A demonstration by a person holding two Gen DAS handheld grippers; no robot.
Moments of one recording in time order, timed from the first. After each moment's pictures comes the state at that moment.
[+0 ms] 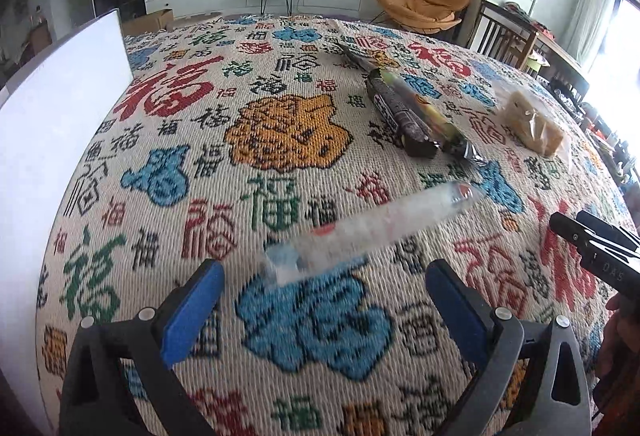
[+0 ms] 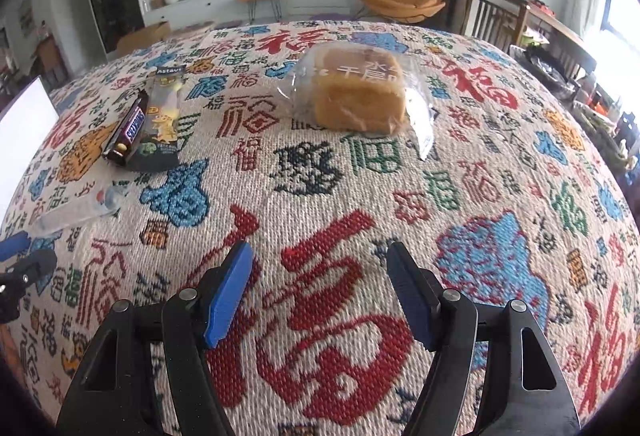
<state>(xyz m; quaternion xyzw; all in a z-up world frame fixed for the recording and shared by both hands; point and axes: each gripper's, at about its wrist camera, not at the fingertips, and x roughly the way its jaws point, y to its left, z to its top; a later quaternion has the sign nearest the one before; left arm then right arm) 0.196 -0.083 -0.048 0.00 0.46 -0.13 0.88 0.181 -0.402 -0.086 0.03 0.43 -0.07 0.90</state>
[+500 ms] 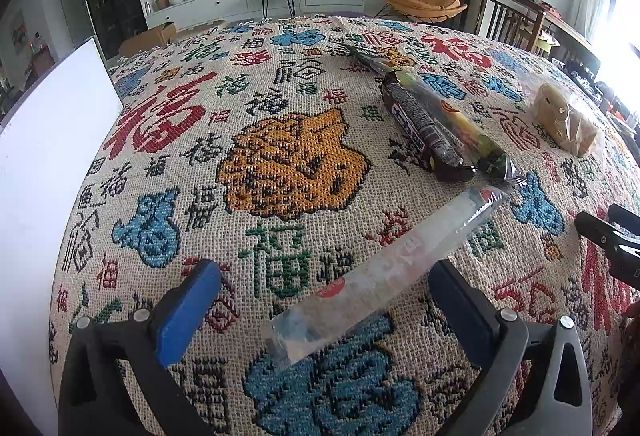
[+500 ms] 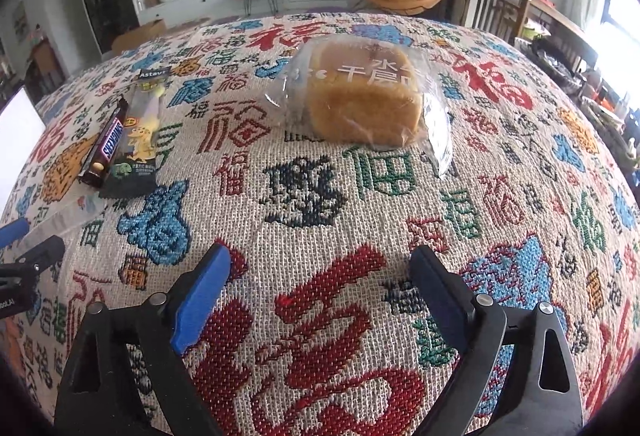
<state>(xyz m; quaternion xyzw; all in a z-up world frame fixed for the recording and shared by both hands) 0.229 -0.094 -0.054 0.05 0.46 -0.11 0.88 0.203 -0.408 -0.096 0.03 0.44 -0.07 0.90</state>
